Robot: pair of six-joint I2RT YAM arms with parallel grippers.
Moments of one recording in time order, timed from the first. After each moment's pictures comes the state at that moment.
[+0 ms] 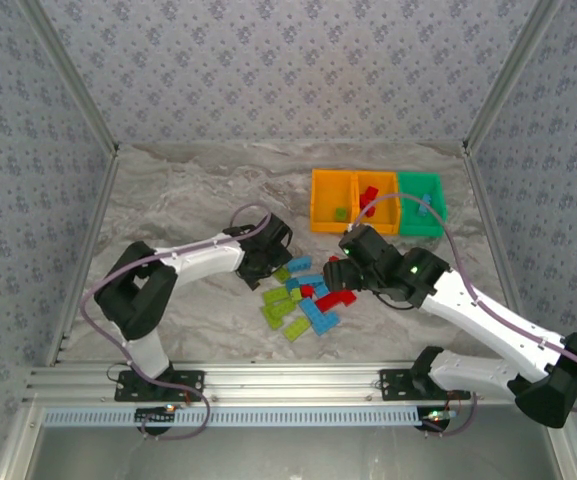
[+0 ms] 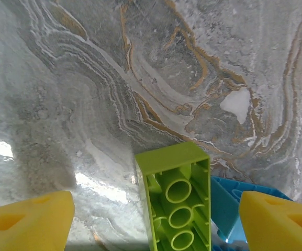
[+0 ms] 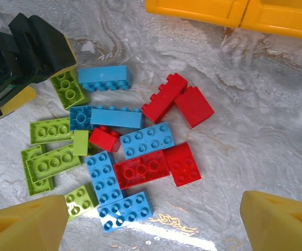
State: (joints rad) left arm -0.78 1.76 1.09 -0.53 -0.07 -1.40; right arm 0.85 1.07 1.03 -0.96 0.23 0.58
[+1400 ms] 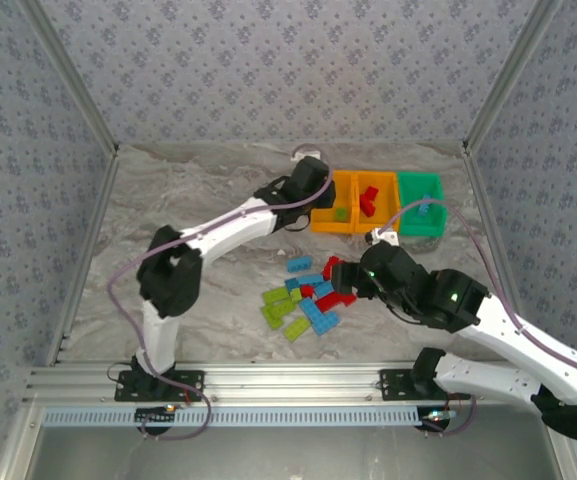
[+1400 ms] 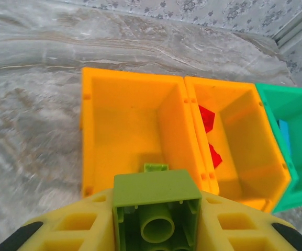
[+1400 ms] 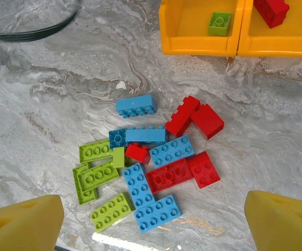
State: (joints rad) left arm -0.81 2.06 1.74 -0.30 -0.22 -0.63; right arm 0.98 0.87 1.03 -0.98 0.35 0.76
